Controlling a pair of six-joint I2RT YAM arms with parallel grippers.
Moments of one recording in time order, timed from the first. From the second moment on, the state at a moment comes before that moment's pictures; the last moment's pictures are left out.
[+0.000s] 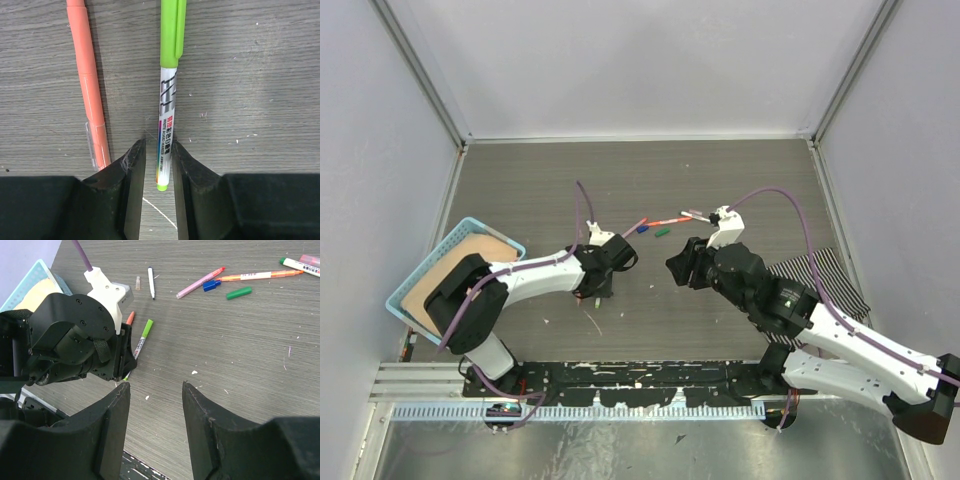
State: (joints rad) left arm -0.87 1.64 0.92 -0.58 -0.36 -0.74; right arm 0.96 0.80 0.79 -0.40 0.34 0.63
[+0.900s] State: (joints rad) left arm -0.85 1.62 0.90 -0.56 -0.36 -0.76; right arm 0.96 0.81 0.79 -0.40 0.34 0.63
